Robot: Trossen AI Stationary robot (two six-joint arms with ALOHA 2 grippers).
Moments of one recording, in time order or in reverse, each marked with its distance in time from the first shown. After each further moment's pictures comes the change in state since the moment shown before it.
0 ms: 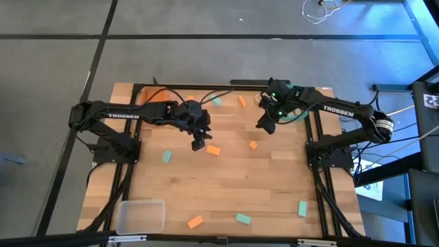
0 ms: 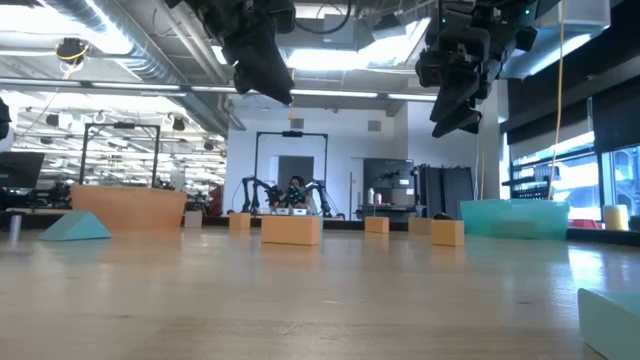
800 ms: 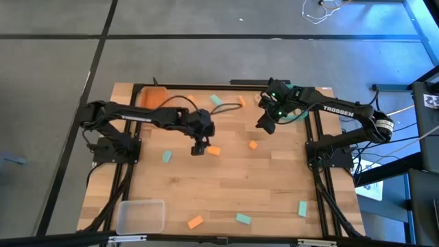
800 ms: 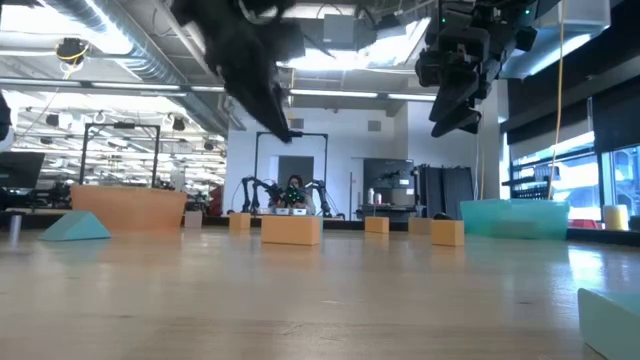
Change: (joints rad) left arm -0.037 0.156 0.000 -0.027 -0.062 0.287; right arm 0.000 0.000 0.000 0.008 0.000 0.000
